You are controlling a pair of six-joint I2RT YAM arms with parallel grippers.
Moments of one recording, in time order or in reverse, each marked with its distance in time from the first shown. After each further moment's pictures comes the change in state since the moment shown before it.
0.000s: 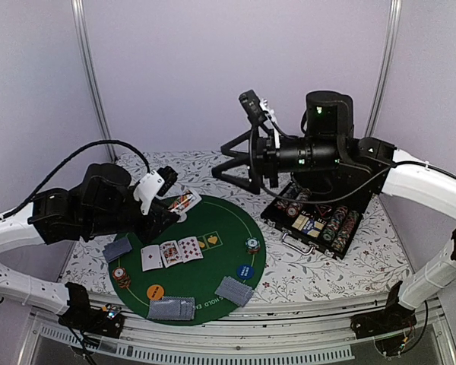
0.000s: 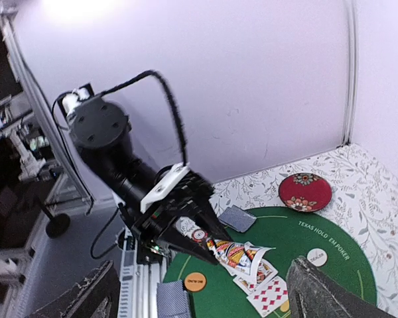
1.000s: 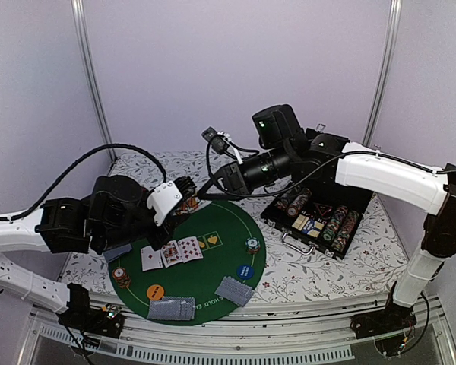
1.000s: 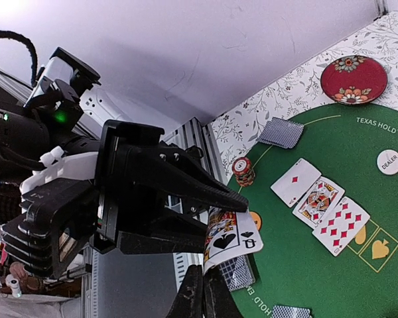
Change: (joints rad) left arm -0.190 0.053 -0.014 0.151 -0.249 0.245; right arm -0.034 0.275 0.211 -0.258 -0.167 0.282
